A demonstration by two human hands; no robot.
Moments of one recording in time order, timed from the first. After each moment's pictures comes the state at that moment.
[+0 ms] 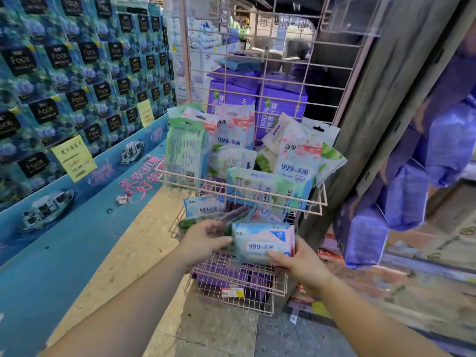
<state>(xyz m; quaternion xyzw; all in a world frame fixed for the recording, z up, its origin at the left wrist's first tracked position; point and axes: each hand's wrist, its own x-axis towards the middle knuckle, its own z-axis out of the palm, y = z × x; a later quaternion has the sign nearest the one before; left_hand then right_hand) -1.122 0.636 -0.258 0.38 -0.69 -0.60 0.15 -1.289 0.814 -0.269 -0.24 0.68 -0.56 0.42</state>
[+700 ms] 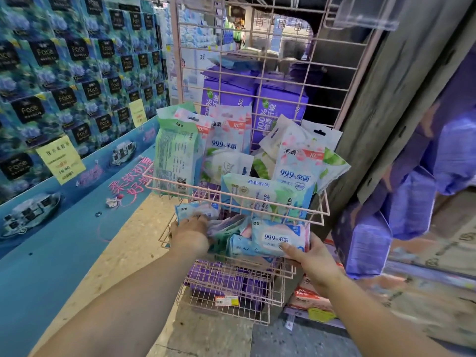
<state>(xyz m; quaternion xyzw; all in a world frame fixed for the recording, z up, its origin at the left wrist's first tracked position) -1.174 0.582 -0.281 0.47 -0.87 -0.10 -0.06 -1.330 0.804 -0.276 -0.18 0.67 -0.63 0.35</state>
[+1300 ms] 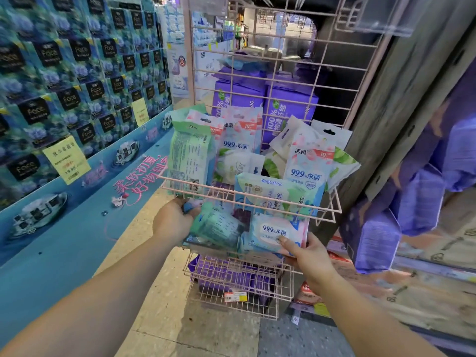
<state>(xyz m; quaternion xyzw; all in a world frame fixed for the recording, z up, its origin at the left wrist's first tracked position) -1.114 0.548 -0.248 0.50 -0.76 -0.33 0.23 -1.293 0.784 -0.272 -0.13 0.67 -0.66 0.32</state>
